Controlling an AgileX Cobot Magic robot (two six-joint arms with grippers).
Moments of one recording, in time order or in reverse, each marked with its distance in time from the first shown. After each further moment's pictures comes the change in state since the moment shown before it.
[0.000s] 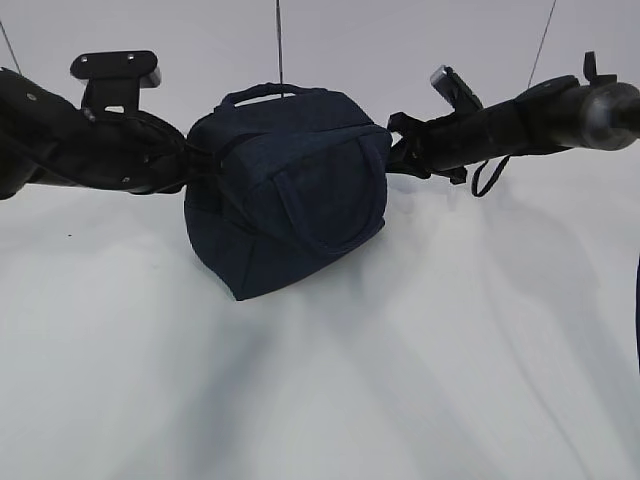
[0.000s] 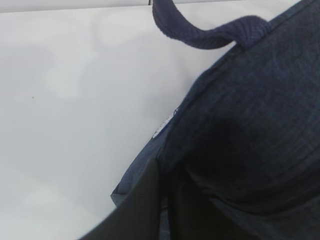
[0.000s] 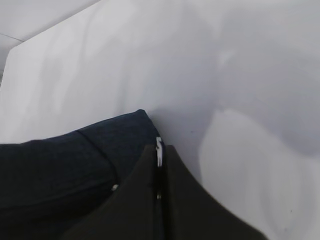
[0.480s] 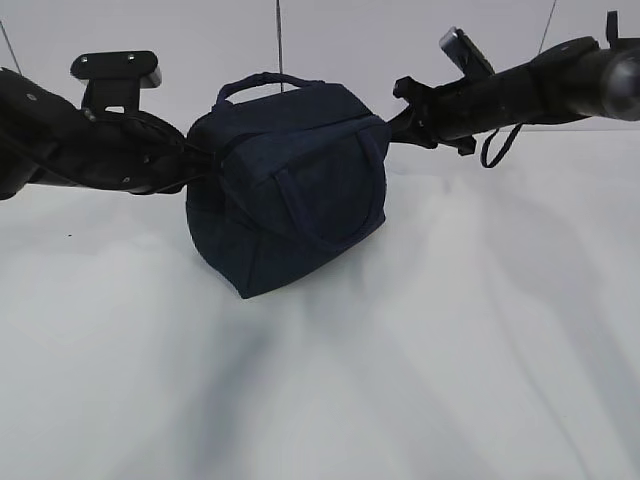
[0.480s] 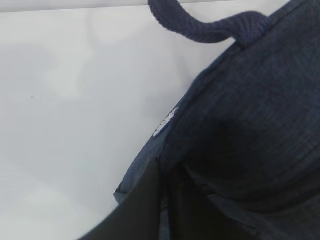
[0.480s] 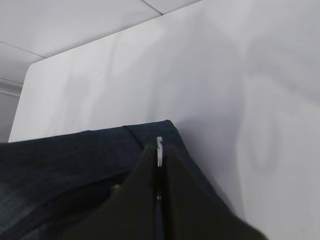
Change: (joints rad) left arm 0.000 0.000 0.000 0.000 0.000 0.000; right arm 0.000 -0.086 0.003 -0.028 -0.004 0.054
